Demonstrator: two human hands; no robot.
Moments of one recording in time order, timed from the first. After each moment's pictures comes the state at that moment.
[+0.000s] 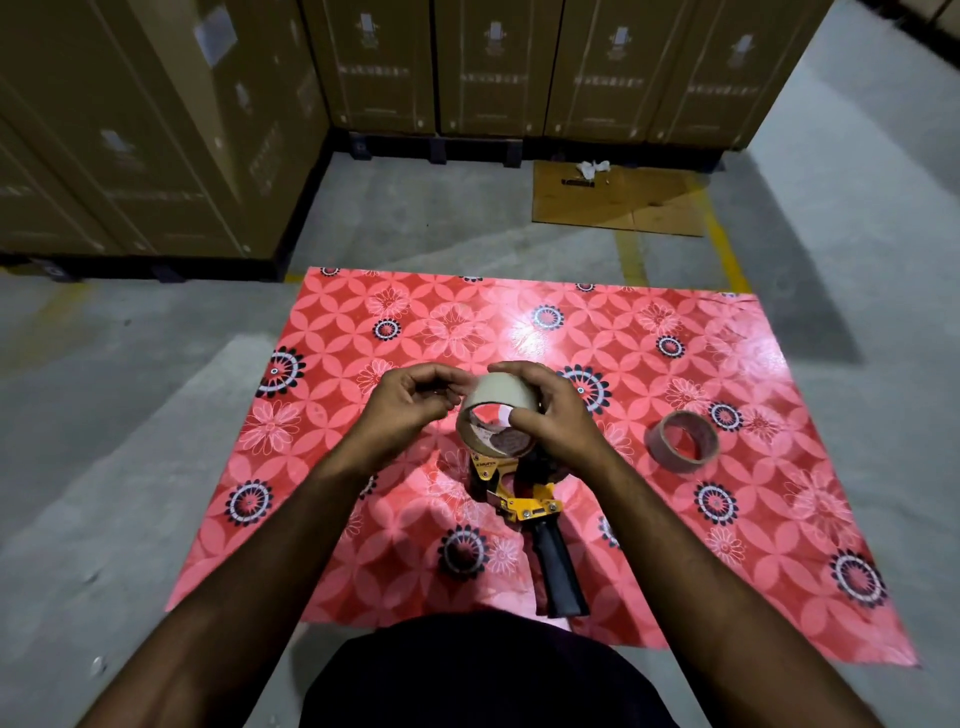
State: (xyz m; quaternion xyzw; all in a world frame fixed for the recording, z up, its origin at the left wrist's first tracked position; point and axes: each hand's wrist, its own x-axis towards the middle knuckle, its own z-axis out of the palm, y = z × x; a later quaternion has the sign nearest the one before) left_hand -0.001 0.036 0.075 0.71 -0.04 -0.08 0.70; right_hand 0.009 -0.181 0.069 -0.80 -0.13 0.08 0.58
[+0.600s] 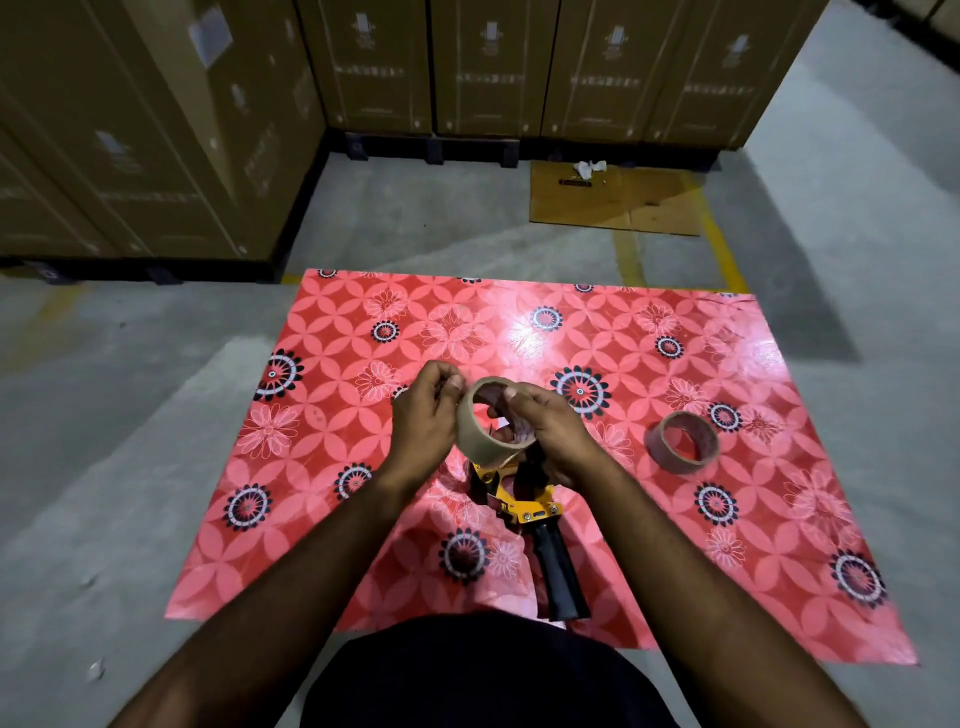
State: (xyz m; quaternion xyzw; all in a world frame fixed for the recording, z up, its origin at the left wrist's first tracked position) left_hand -0.006 0.001 0.054 0.82 0.05 0.09 0.57; right_hand 0.007 -0.170 0.061 -0.63 0.04 0.22 0.74
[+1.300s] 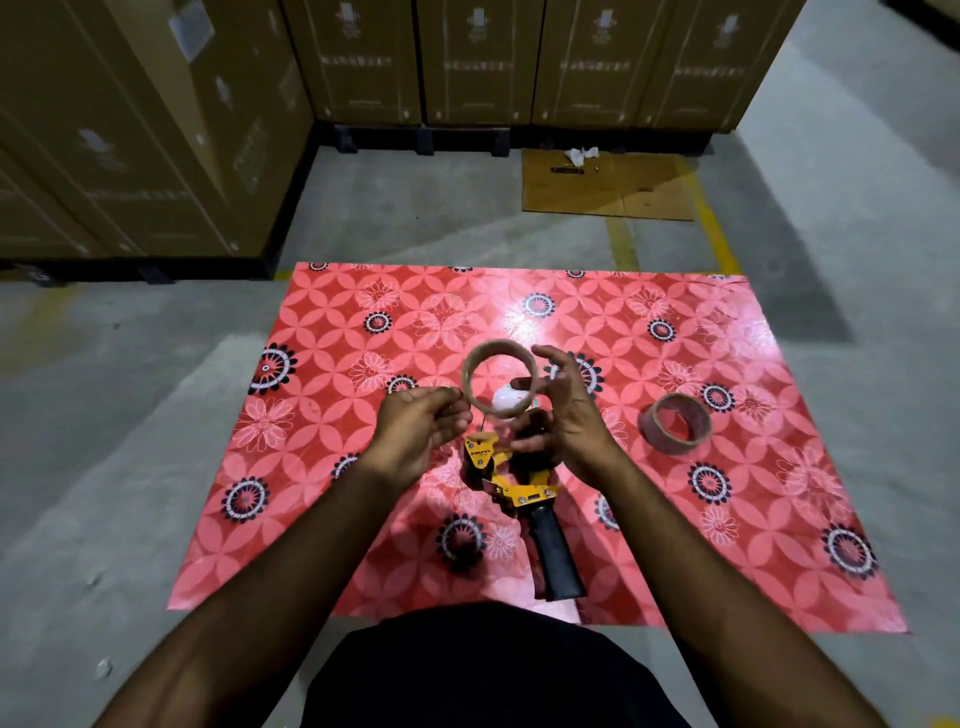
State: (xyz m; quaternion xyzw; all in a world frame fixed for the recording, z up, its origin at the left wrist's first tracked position) left_hand -0.012 0.000 0.061 0.56 0.25 -0.11 0.78; right_hand -0.013 -0.199 0.059 -0.62 0.00 0.17 0.77
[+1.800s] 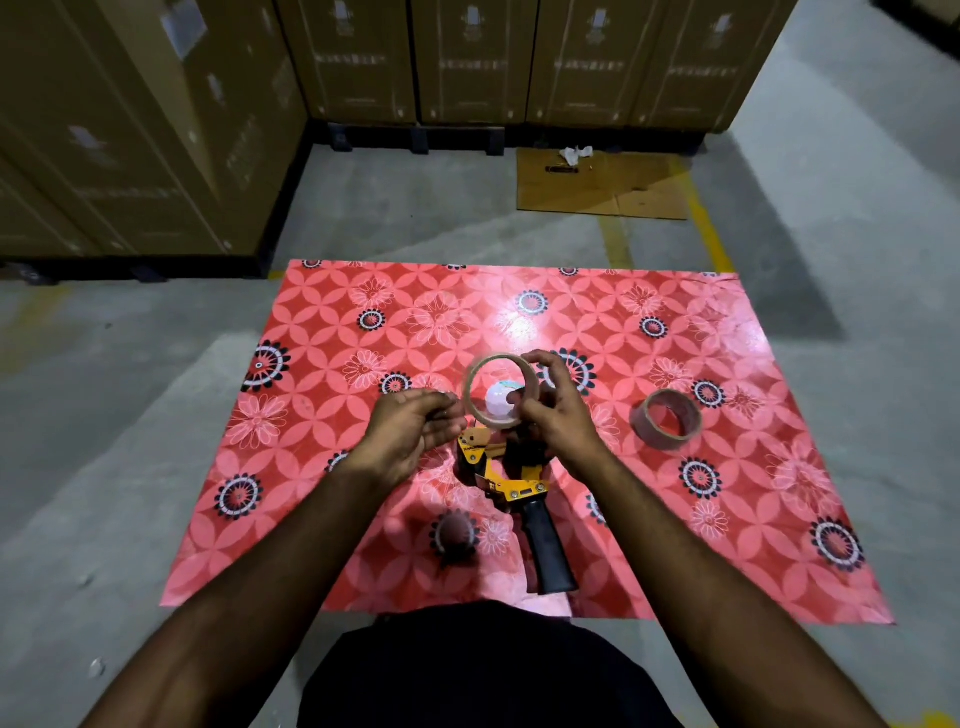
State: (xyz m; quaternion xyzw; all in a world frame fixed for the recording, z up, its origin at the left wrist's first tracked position) left_hand -0.016 0.005 0.060 0.55 0.25 -0.16 0.78; right_hand -0.009 -0.199 0.048 -0.73 0.02 0.11 0.68
